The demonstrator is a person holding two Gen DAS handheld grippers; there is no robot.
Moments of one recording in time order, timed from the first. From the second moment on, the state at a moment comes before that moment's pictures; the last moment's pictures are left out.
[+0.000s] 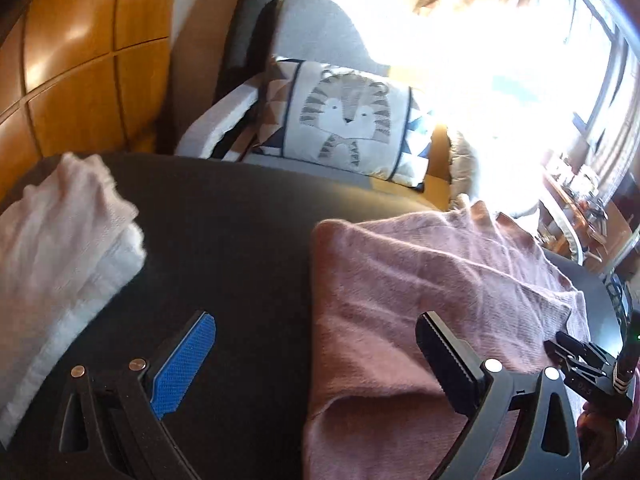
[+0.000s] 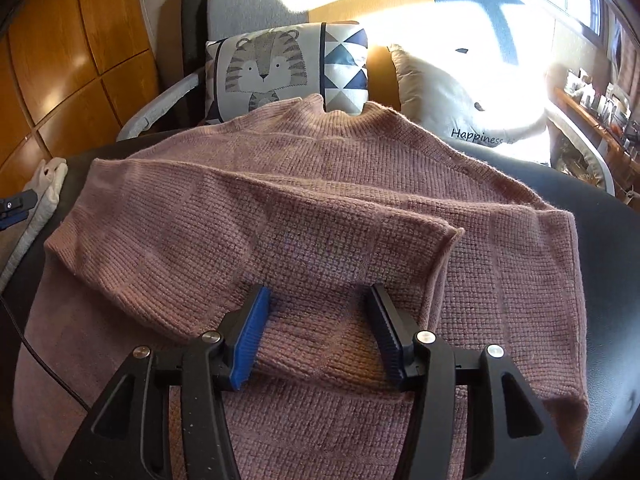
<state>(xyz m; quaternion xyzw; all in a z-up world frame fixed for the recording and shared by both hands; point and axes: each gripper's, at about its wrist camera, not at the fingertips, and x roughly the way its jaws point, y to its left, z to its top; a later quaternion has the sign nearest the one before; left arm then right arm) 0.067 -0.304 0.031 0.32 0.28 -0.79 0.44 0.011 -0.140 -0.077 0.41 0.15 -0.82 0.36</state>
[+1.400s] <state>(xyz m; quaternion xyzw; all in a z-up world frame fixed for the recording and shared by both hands) -0.010 -0.300 -0.060 0.39 0.20 -0.83 0.34 -0.003 -0.159 -0.081 0.40 0.16 -0.82 0.38</state>
